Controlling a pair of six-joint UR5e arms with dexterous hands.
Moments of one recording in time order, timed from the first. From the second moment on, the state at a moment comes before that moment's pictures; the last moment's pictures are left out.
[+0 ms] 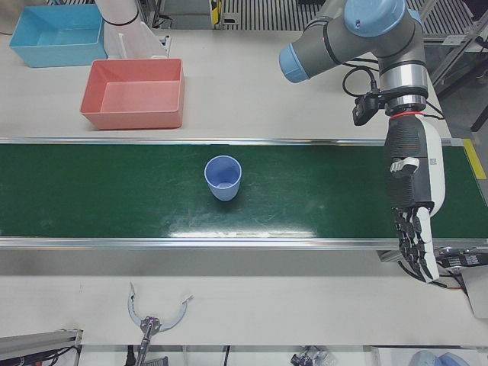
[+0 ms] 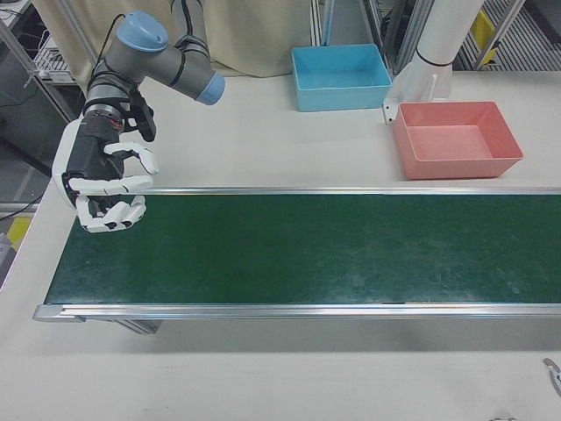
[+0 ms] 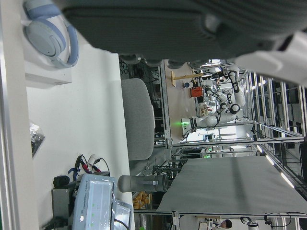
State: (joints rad) left arm -1.42 -1.88 -1.70 0.65 1.61 0.09; right arm 1.40 -1.62 1.75 -3.06 -1.43 -0.02
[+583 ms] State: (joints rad) left arm -1.42 -1.88 -1.70 0.65 1.61 0.09; right arm 1.41 -1.62 1.75 -3.06 -1.43 -0.02
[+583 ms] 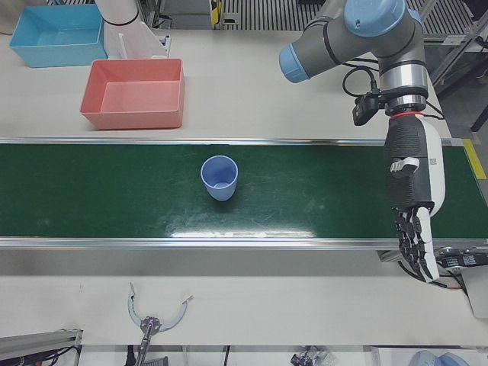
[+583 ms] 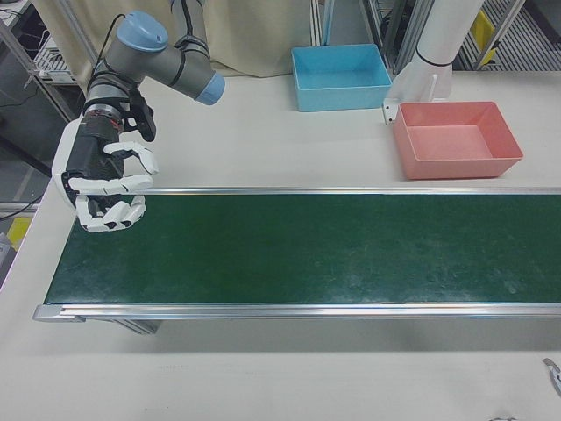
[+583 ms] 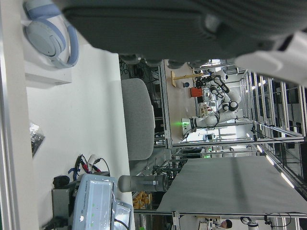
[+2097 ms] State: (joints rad) left arm -1.42 -1.88 -1.70 0.65 1.61 0.09; right arm 1.40 -1.62 1.75 -3.06 -1.43 -0.02
